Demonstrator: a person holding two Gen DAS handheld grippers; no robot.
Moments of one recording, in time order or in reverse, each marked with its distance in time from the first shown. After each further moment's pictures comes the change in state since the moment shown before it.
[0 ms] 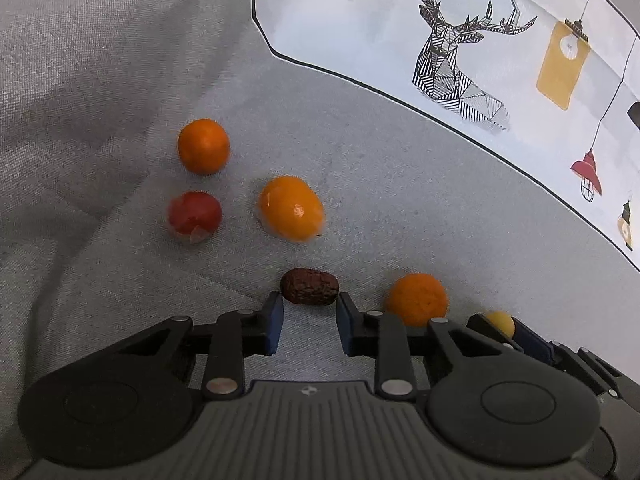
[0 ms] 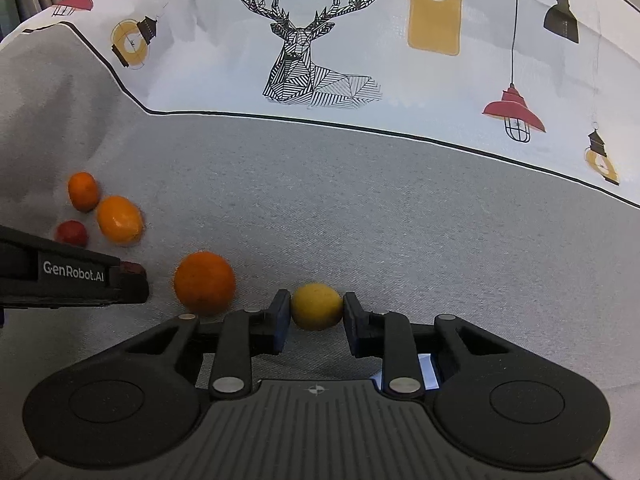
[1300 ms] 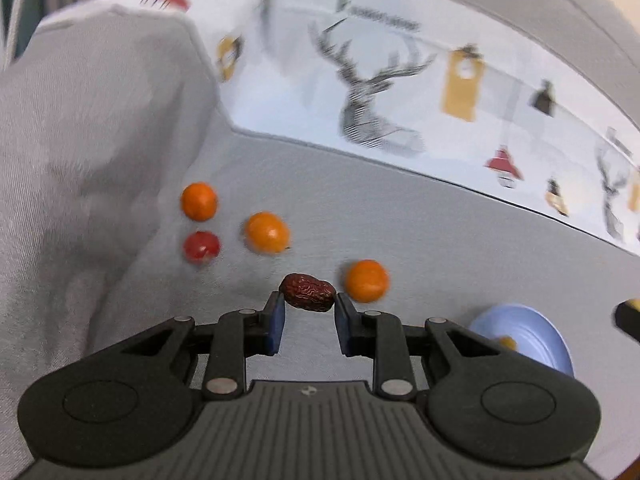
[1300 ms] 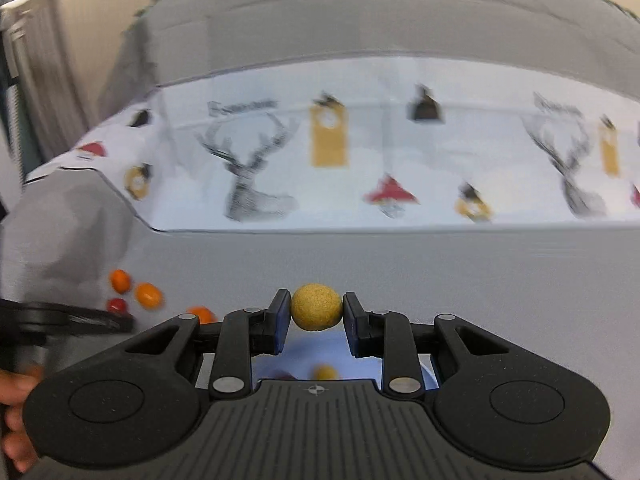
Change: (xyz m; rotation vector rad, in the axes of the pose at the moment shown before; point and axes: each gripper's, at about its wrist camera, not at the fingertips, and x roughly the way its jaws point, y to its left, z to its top) left arm -0.086 0.007 -0.055 0.198 -0.239 -0.121; right arm -0.166 -0.088 -0.062 0.190 -0.274 -0.043
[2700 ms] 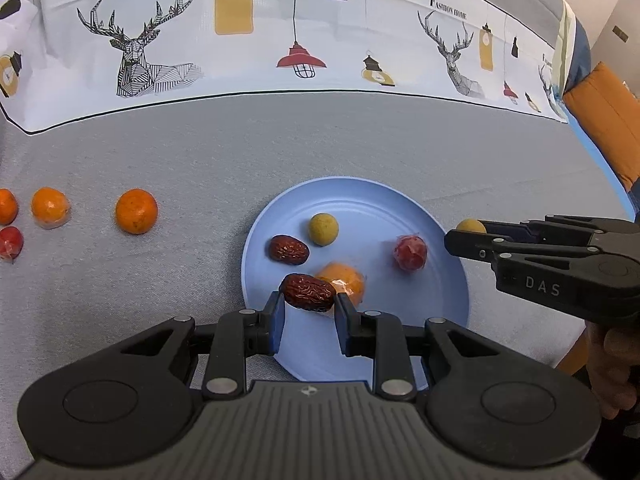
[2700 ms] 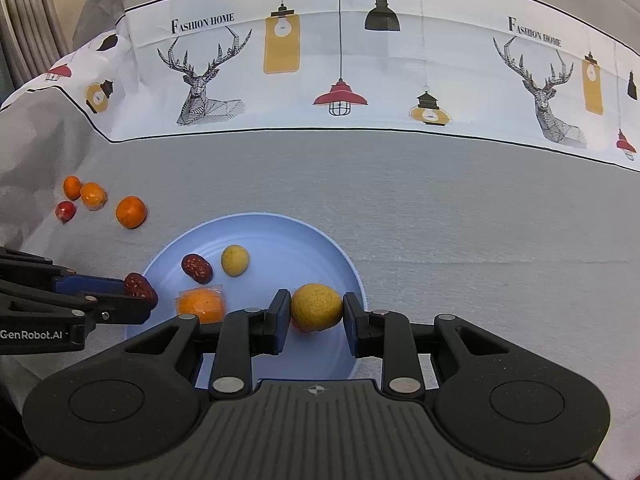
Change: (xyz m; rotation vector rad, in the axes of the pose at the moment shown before) left arm 0.008 -0.105 -0.068 0.357 0.124 -0.323; right arm 0.018 -0.051 -0.049 -0.081 0.145 -0.011
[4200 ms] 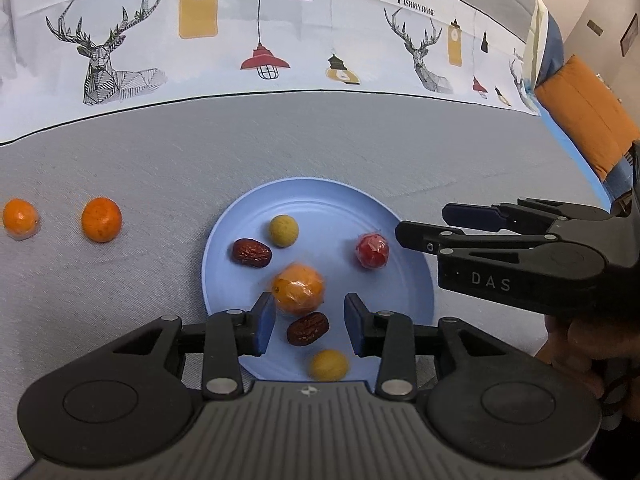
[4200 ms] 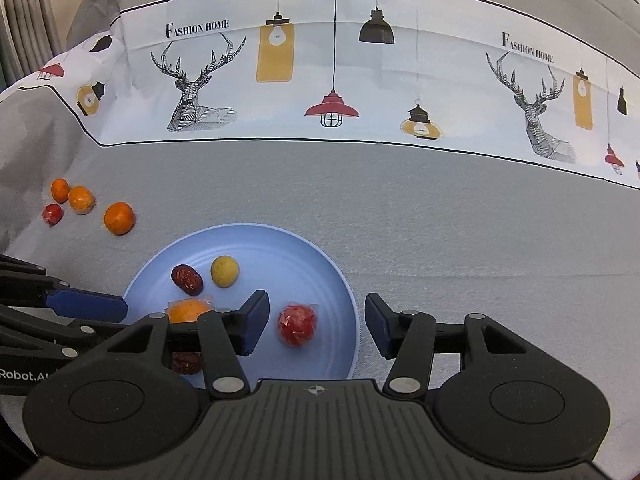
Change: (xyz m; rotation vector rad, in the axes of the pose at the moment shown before) left arm -0.002 -0.012 0.003 0.037 0.000 -0.083; right arm 0.001 0.007 0.001 -0.017 -0.031 -0.065
